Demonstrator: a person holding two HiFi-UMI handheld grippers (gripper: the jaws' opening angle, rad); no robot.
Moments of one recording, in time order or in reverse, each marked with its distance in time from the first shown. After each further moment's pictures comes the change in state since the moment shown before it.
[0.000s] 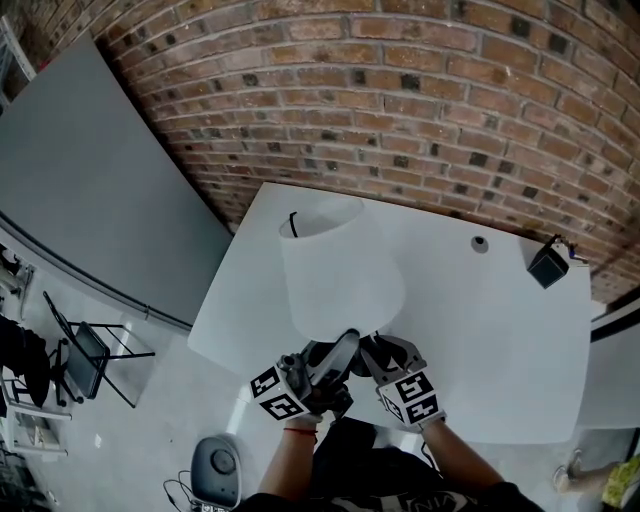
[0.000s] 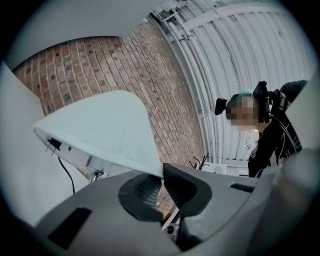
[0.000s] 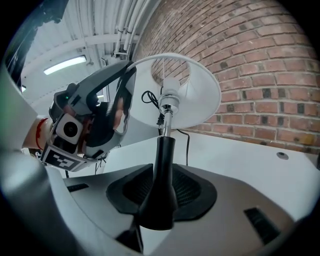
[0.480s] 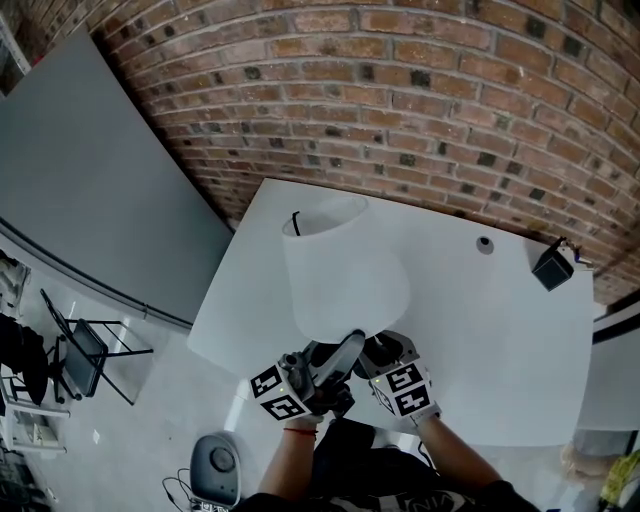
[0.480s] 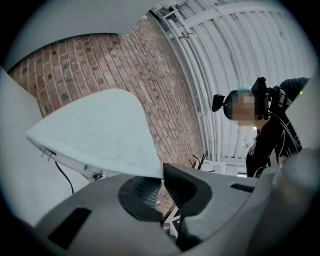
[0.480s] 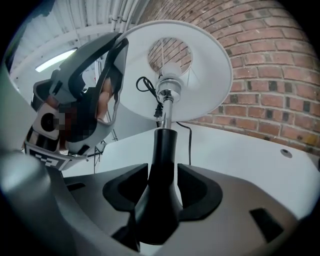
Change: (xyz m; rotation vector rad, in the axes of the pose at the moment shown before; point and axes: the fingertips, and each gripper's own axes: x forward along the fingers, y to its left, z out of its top) left arm 0.003 0.010 0.005 0.009 0.029 -0.013; right arm 0.034 -0.004 -0.006 0.017 0.105 -0.020
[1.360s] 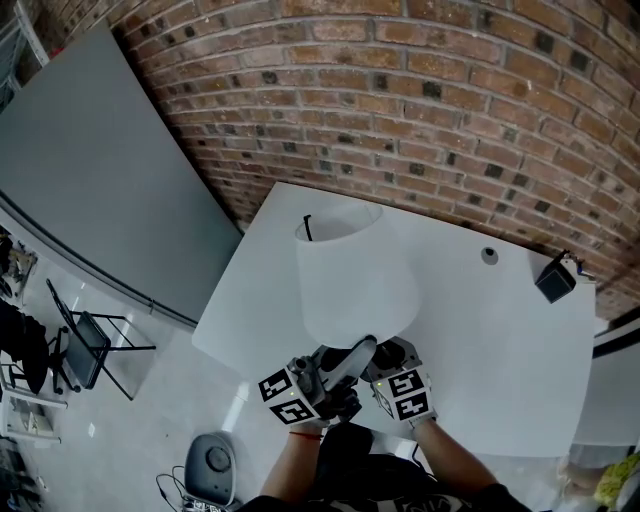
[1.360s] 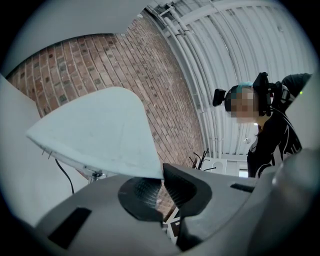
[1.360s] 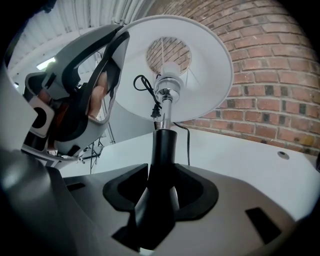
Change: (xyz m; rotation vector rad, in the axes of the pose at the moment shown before) left arm 0.007 -0.013 -0.006 0.030 0.017 0.016; right arm -0.003 -0.002 0.004 -0.012 -0.049 -0.038
